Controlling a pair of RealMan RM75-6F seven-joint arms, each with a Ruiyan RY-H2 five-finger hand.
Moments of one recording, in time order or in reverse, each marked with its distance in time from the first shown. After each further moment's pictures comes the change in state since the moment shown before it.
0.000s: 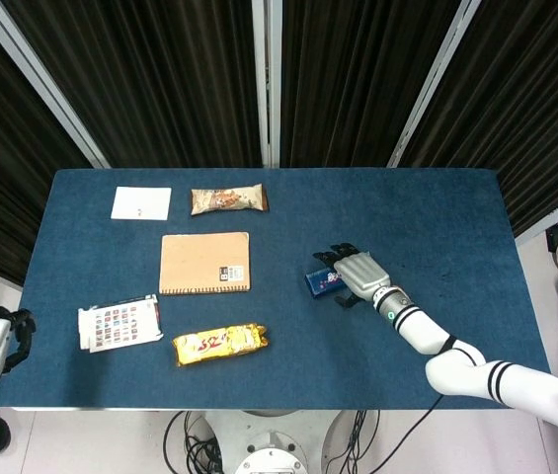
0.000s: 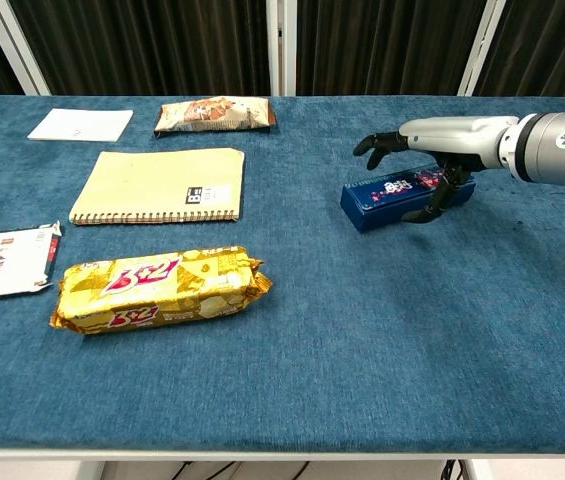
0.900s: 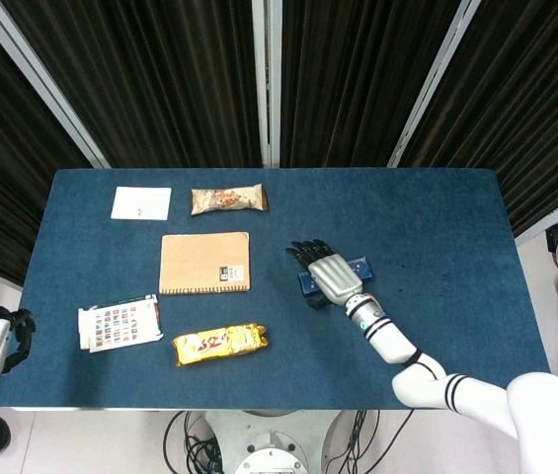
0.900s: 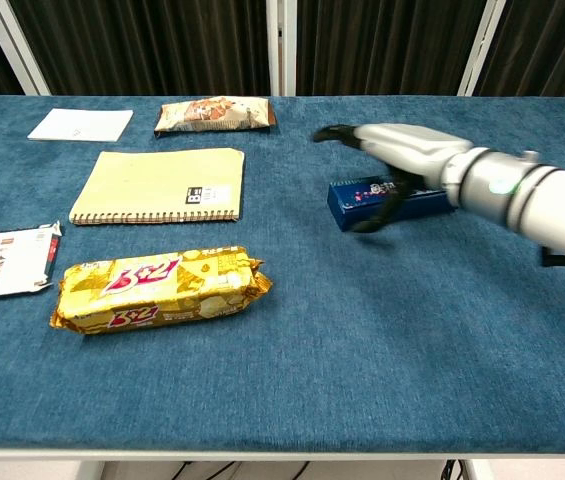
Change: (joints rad) left arm 0.001 0.000 0.001 0.002 0.002 0.002 -0.008; right arm -0.031 -0.304 0.044 0.237 -0.193 0.219 0.107
